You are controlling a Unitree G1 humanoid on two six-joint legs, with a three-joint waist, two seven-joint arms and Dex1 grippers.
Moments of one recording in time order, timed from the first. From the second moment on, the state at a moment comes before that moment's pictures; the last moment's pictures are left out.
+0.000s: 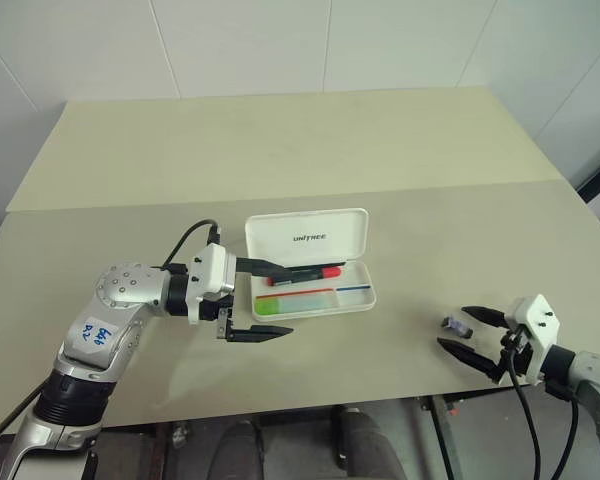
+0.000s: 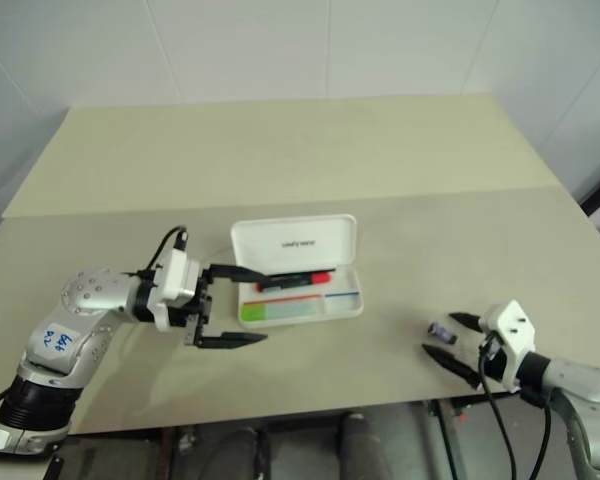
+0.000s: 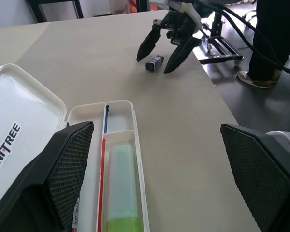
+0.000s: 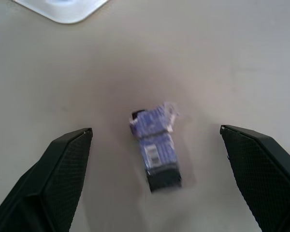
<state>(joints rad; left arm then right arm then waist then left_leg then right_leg) -0.36 0.68 -0.07 -0.26 -0.46 0.27 -1.14 0.16 -0.72 -0.30 -0.11 0.38 0.24 0.99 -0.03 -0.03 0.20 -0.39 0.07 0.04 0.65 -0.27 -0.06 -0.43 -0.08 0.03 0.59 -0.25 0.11</state>
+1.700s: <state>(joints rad) -0.30 0.71 -0.03 -0.32 -0.45 0.26 -1.08 -0.53 -0.64 0.16 0.23 0.29 0.10 1.31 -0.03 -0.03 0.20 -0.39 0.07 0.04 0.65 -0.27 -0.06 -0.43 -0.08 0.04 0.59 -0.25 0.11</state>
